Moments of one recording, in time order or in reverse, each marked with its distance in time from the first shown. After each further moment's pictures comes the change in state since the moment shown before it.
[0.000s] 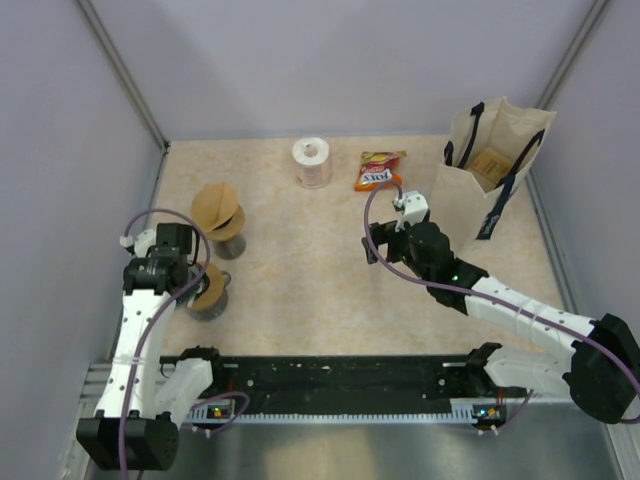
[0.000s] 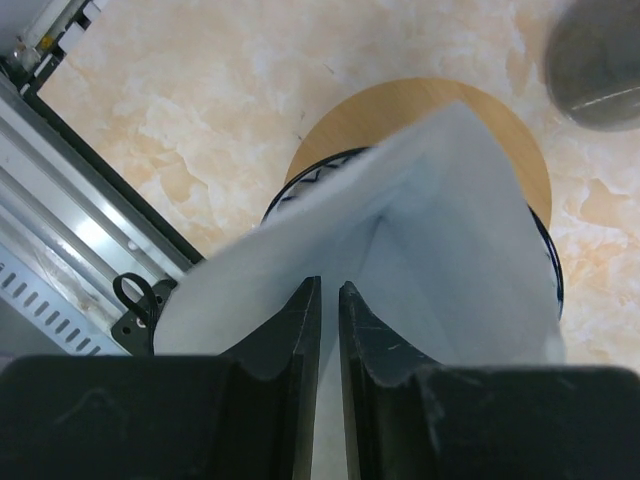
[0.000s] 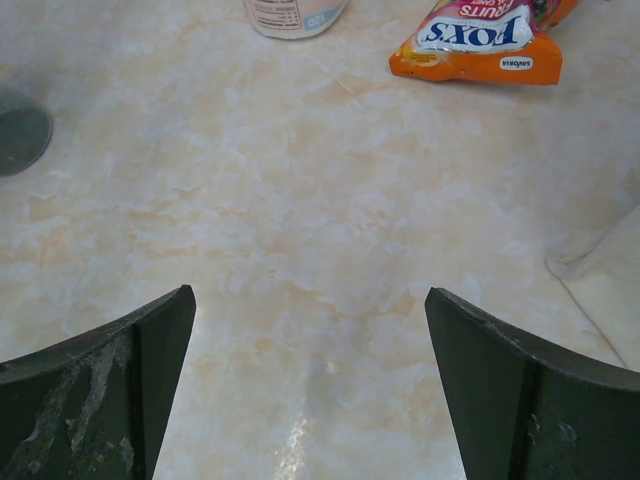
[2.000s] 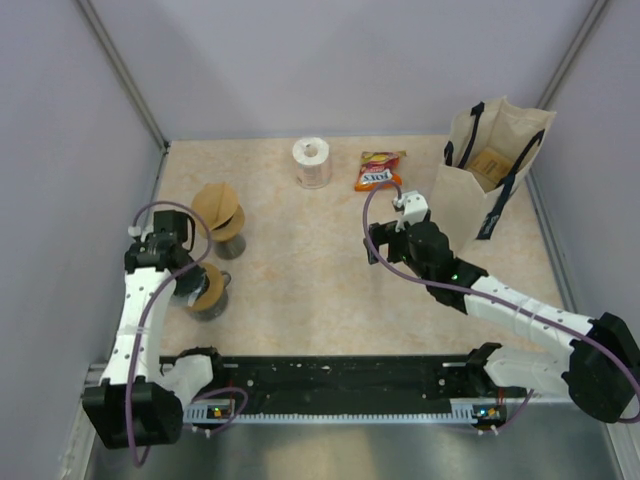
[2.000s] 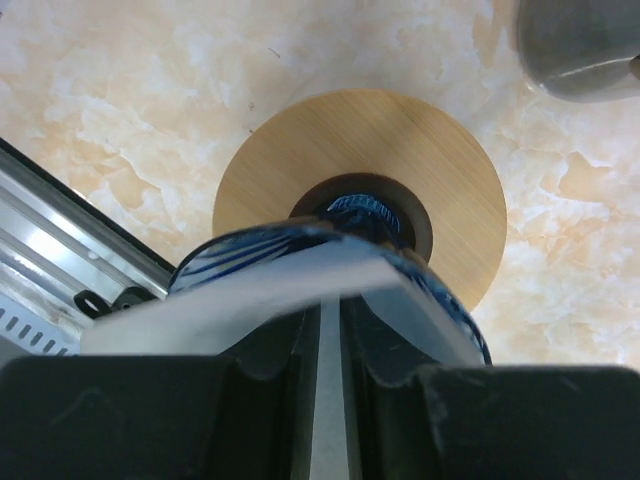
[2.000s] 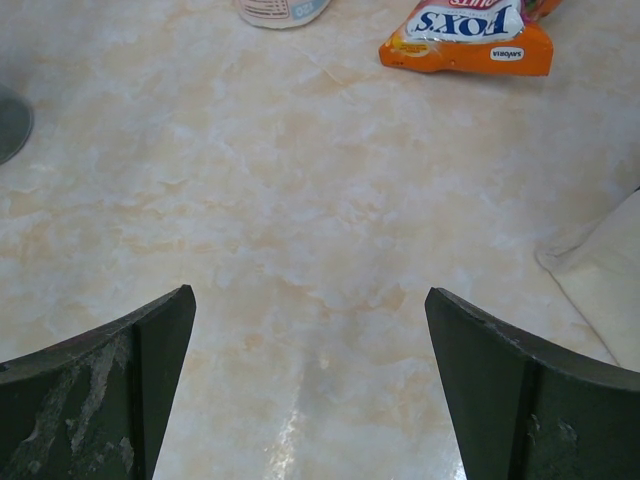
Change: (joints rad) left arm 0.094 0.150 0.002 0.089 0.175 0.108; right arm -0.007 0.005 0.000 -0.013 0.006 -0.010
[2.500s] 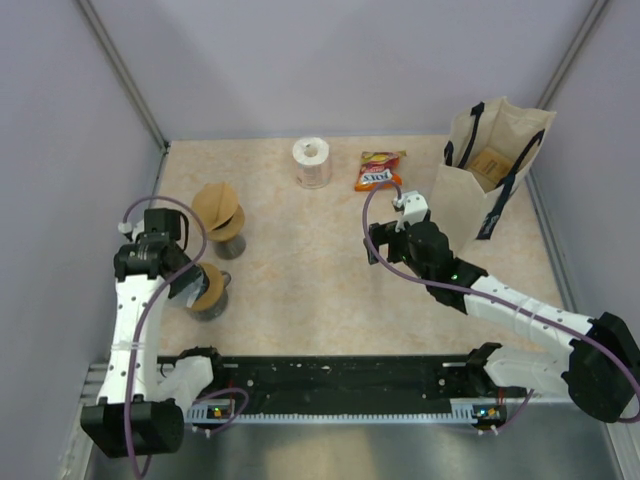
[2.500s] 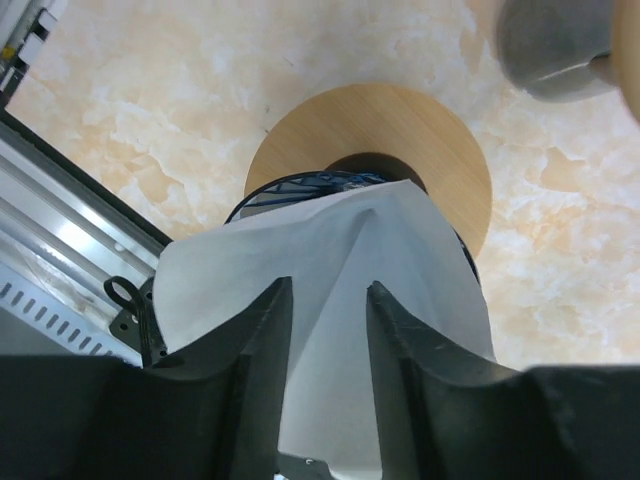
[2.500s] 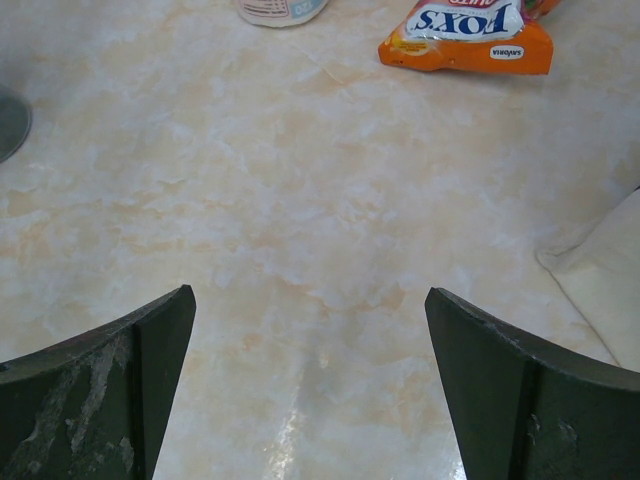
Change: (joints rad) left arm 0.001 -0.068 0.084 -0.090 -0.022 0.011; right arm -0.001 0.005 0.000 -0.001 0.000 0.000
